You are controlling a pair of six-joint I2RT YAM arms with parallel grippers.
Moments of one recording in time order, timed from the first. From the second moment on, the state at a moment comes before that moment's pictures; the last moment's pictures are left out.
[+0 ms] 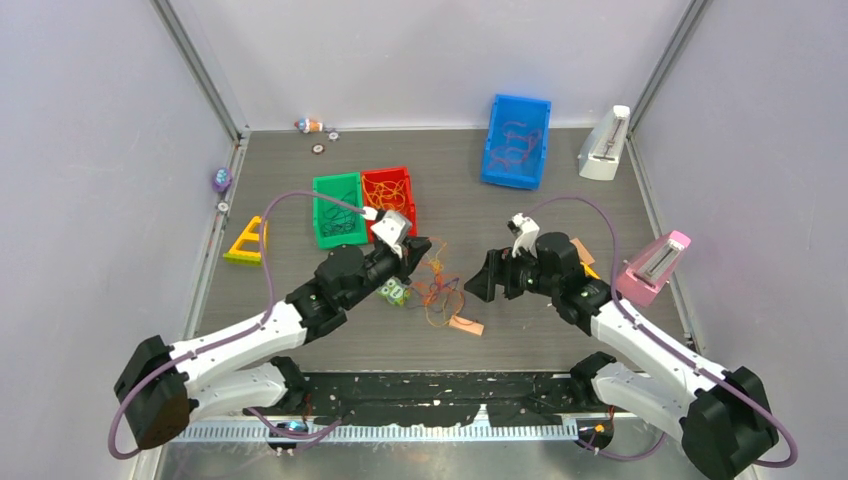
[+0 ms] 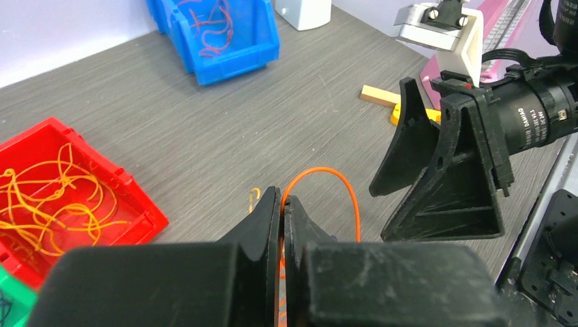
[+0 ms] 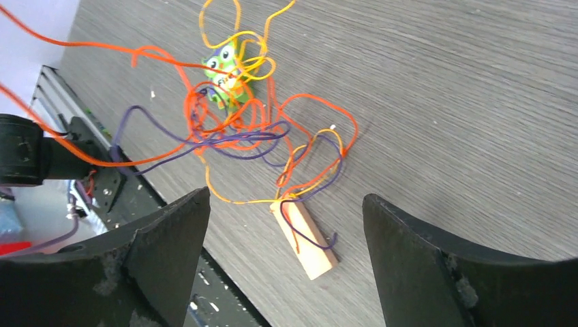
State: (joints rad) left arm -0.89 1.05 0.59 0.42 -0.08 -0.10; right arm 0.51 0.93 0.52 -0.12 -0.38 0.42
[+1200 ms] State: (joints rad) left arm -0.88 0.92 0.84 0.01 -0.02 -0.28; right arm 0.82 1.22 0.51 0.37 -0.12 0.34
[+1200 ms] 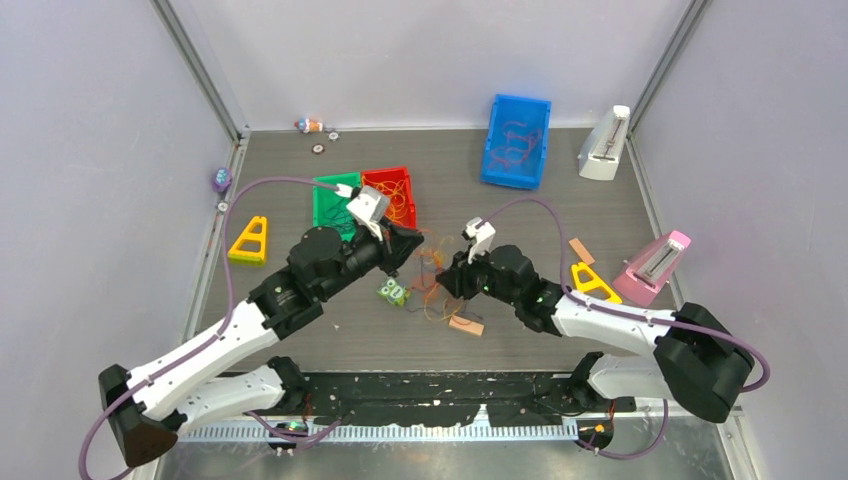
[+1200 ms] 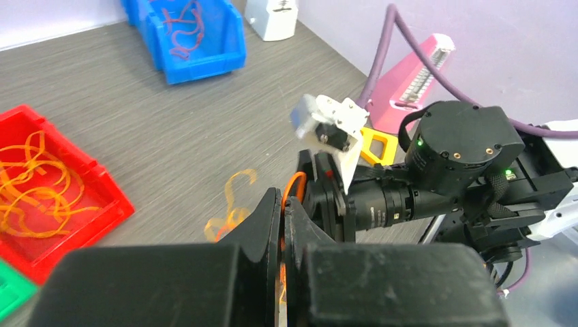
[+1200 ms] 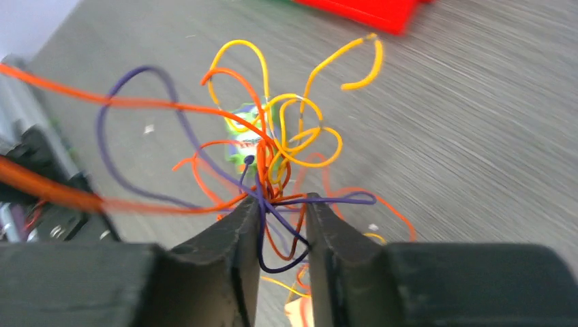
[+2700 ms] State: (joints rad) left arm -0.55 0.84 1.14 -0.37 -0.04 -0.35; right arm 0.79 1.18 0.58 0.25 -0.15 0.25
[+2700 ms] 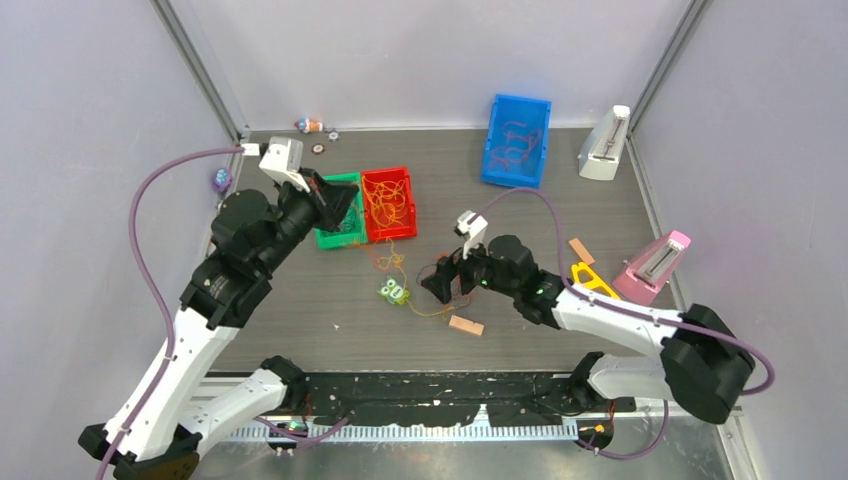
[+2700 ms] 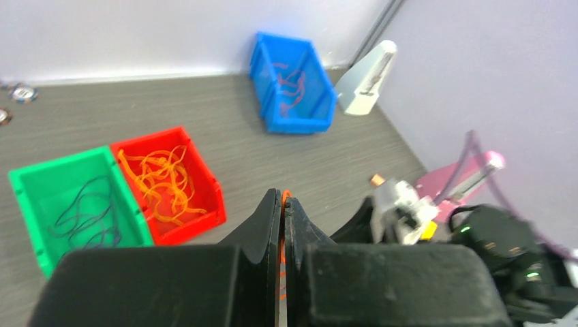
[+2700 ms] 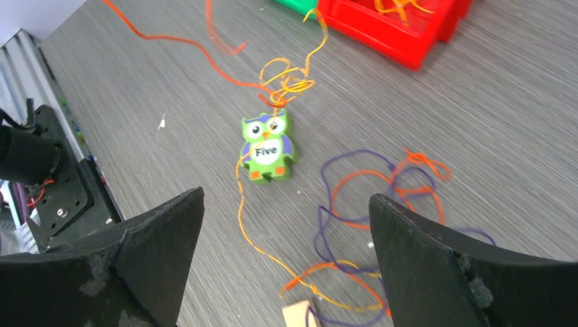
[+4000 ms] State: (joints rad) left arm -0.54 0.86 1.34 -0.65 -0.29 -0.23; right arm 0.60 0.79 0.32 0.28 0.20 0.50
